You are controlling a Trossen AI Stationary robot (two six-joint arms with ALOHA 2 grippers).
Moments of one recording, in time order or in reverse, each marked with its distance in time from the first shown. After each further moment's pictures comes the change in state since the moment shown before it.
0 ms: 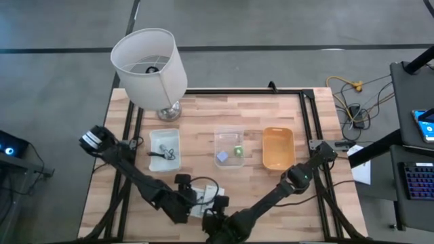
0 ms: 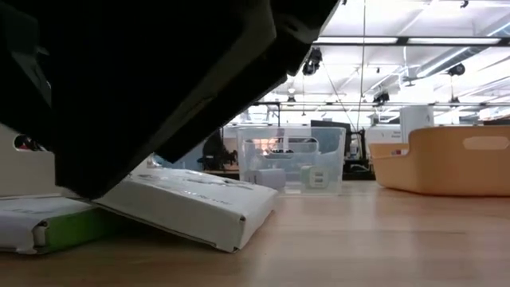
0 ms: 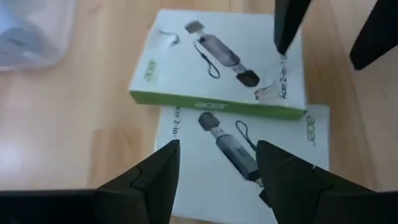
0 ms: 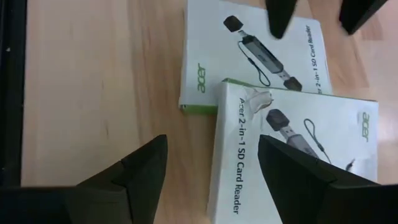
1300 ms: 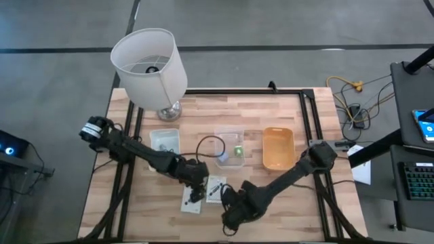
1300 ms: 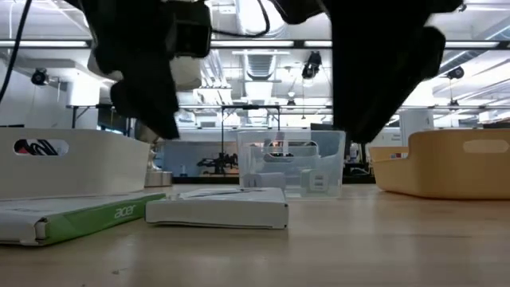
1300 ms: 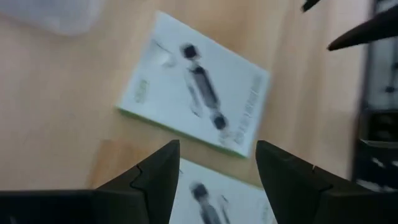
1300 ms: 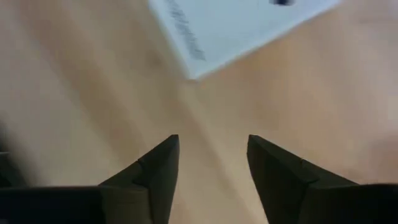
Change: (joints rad) left arm 0.338 -0.095 -0.003 0.039 0.434 -0.201; right arm -0.057 -0.430 -0.544 -0.011 -0.366 0.497
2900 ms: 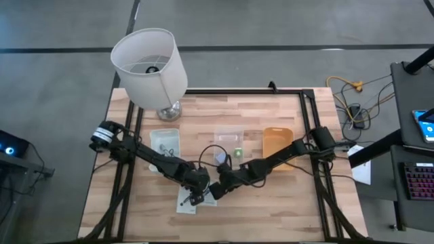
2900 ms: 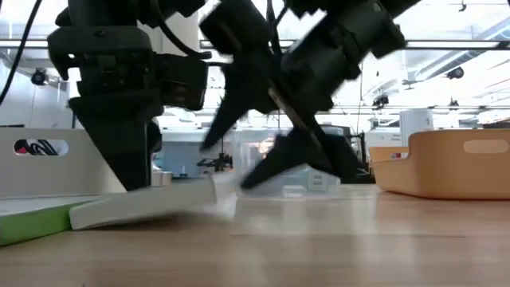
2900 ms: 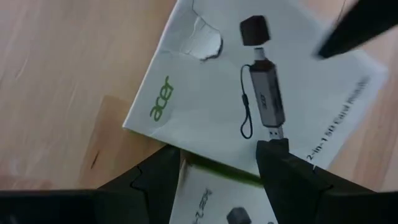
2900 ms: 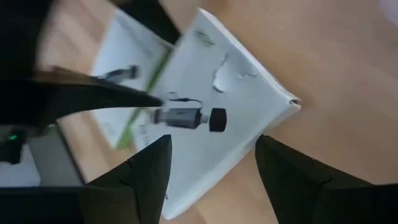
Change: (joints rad) left arm 0.005 0.160 0.002 -0.034 0.021 0.008; right arm -0.252 -0.149 -0.546 0.961 -0.145 0.186
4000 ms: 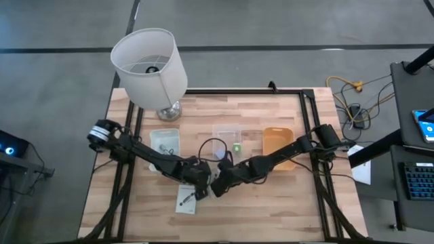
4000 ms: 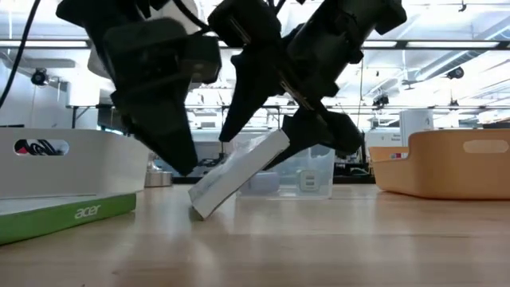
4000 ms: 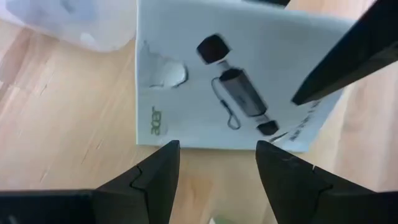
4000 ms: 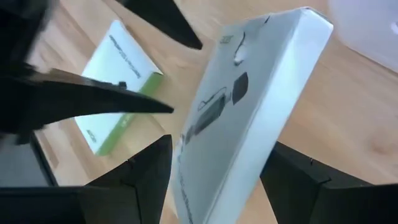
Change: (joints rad) left arm 0.000 -0.055 0.002 0.044 -0.198 0.025; right arm -0.003 -0.050 0.046 -0.208 0.081 -0.085
